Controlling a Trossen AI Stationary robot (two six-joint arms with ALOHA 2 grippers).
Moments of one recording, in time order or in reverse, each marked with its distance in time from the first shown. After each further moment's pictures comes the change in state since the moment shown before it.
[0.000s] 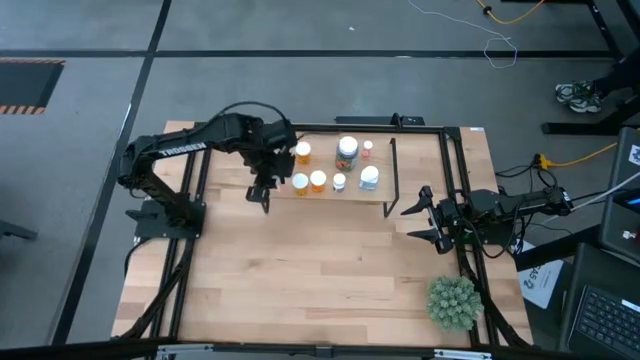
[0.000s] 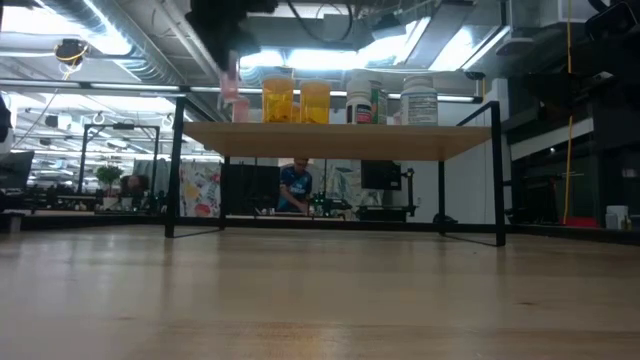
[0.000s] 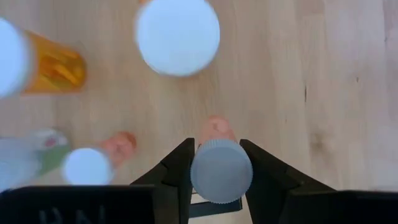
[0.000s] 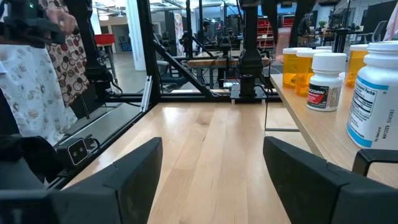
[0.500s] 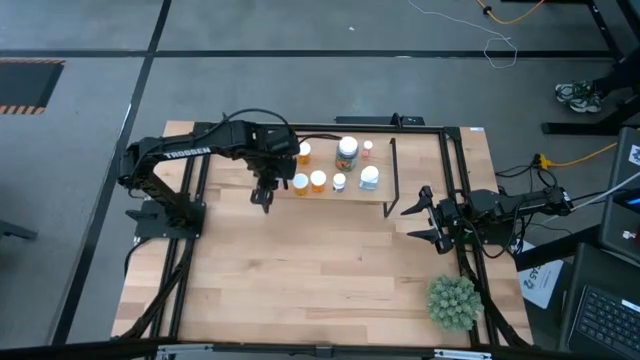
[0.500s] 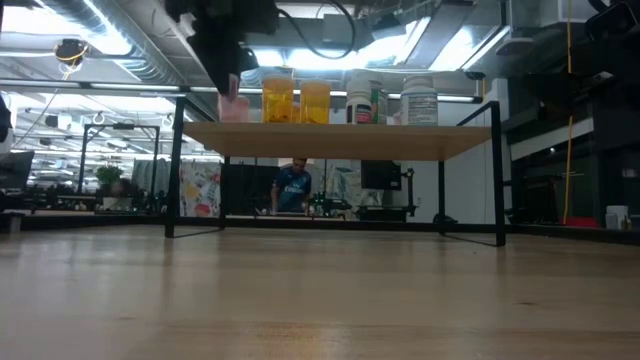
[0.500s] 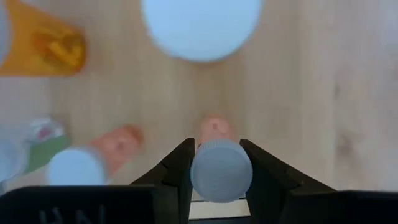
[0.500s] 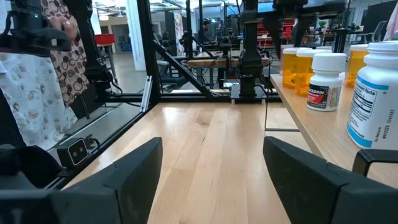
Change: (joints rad) left arm -0.015 0.003 -0.102 0.077 -0.090 -0.044; right arm 0.000 0.000 0.000 0.000 0.000 0.000
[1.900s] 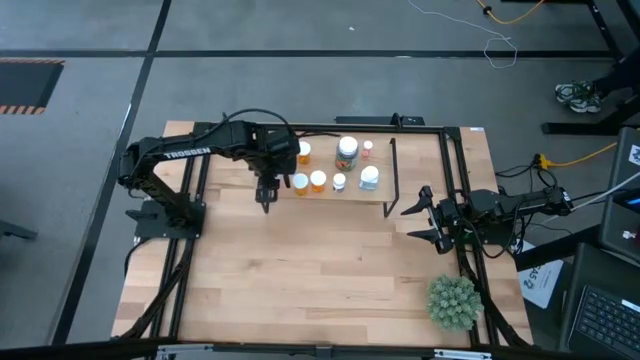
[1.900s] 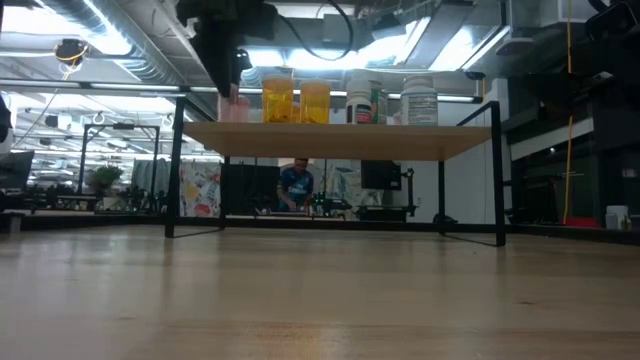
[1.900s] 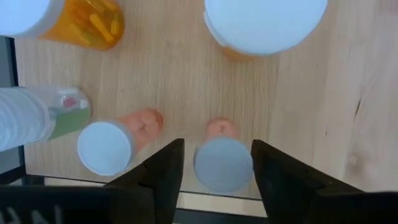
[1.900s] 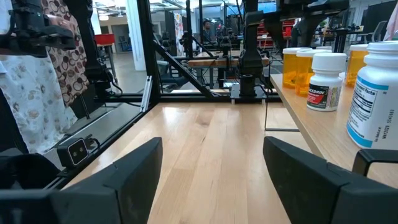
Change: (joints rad) left arm 0.000 0.000 0.000 0.002 -0.090 -0.134; right arm 0.000 0.000 0.000 0.000 0.000 0.000
